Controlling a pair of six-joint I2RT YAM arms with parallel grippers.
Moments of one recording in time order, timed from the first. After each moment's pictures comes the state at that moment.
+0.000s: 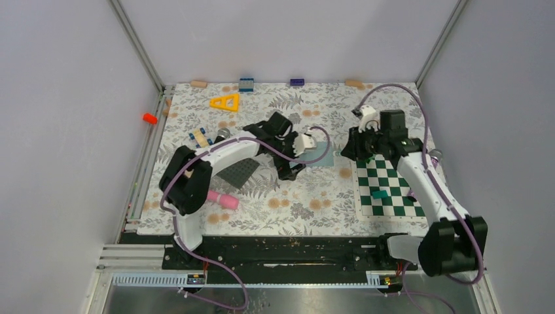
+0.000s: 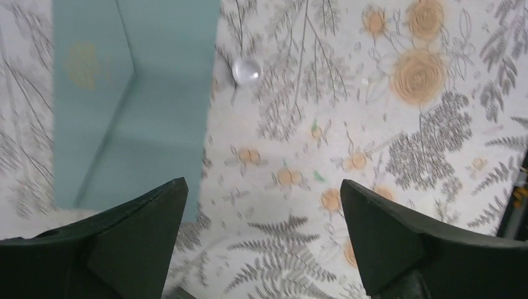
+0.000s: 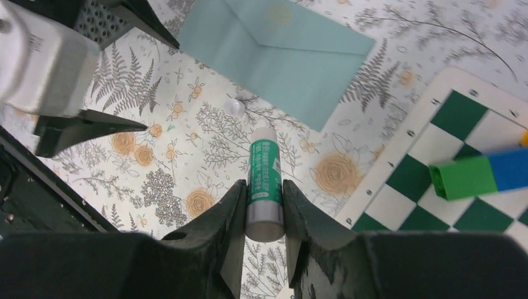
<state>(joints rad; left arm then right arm) -0.72 1.92 1.49 -0.62 0.44 0.59 0.07 1.20 0.96 -0.54 -0.53 -0.09</state>
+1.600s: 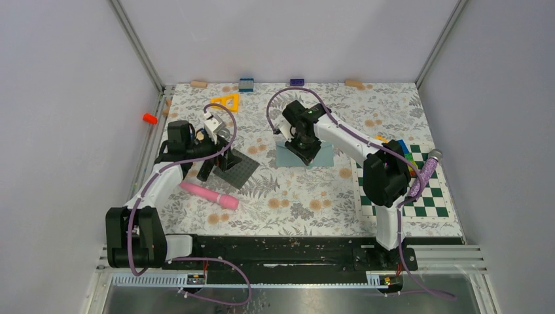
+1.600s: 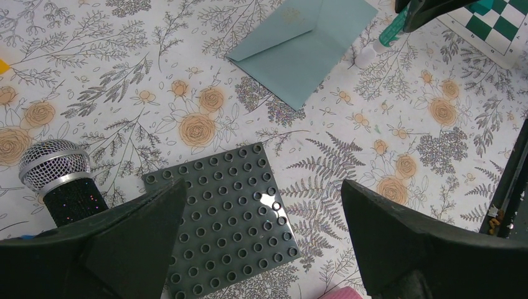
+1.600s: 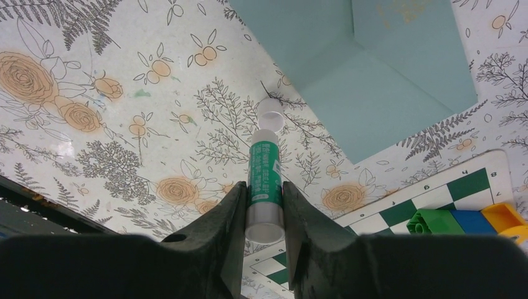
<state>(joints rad) 0.00 1.27 0.78 -0.13 0.90 0.34 0.67 2.00 1.73 -1.11 0.00 -0.27</state>
